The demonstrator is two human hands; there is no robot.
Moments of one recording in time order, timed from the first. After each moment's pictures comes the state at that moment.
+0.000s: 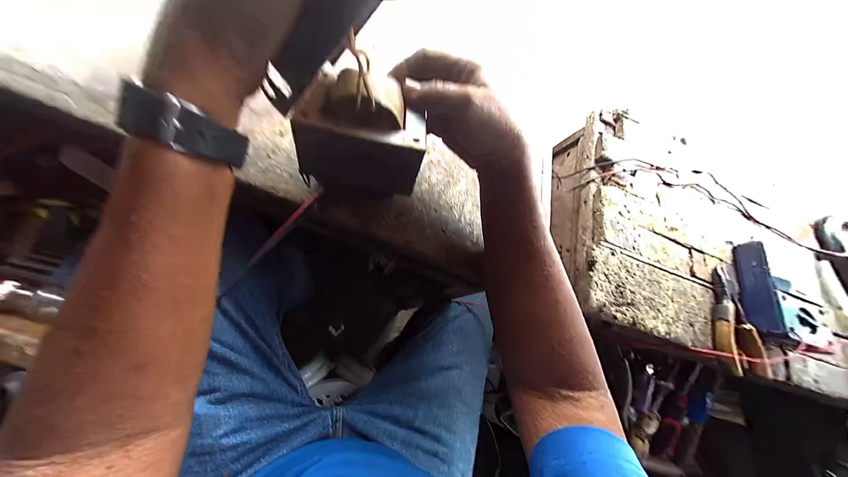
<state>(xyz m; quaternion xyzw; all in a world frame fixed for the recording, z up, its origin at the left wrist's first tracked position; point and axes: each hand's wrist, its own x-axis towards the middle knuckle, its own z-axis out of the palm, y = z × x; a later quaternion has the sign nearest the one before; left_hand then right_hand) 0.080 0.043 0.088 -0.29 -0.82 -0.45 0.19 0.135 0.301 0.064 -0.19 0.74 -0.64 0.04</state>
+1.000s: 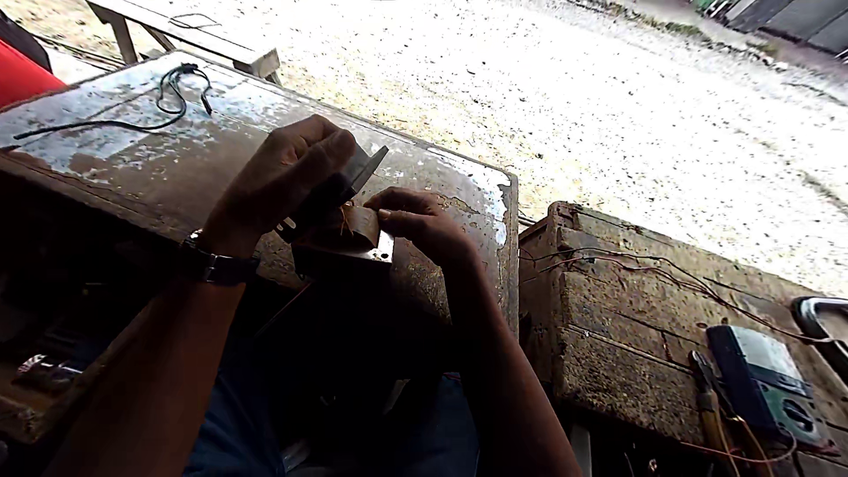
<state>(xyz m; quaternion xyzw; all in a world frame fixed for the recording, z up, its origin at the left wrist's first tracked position) 0.097 0.059 0.119 -0.37 -0.74 -0.57 0.00 0.136 0.306 0.055 -0.21 0.70 -0.68 0.08</state>
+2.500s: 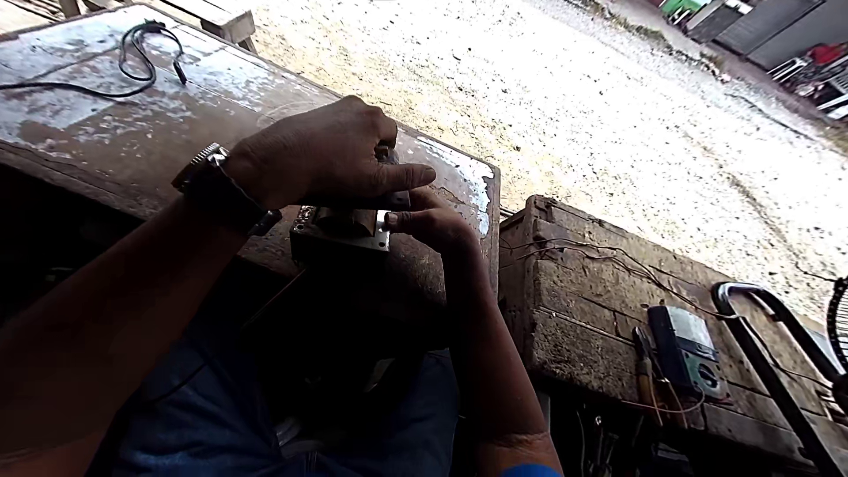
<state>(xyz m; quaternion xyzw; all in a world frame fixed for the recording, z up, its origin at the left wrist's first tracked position) 0.089 0.103 0.168 -0.48 -0.86 -0.19 0.02 0.142 0.323 0.057 -0.20 0.65 -0.72 0.15</state>
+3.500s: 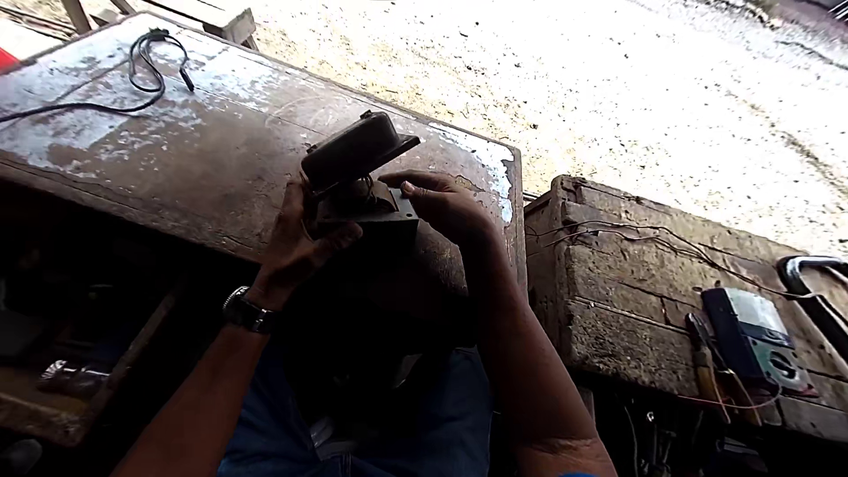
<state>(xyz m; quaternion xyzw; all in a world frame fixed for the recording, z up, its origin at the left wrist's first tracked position) 0.130 0.045 0.012 -0.26 -0.75 -0.61 0.05 0.130 0.321 0.048 -0.16 0.70 -0.69 0.10</state>
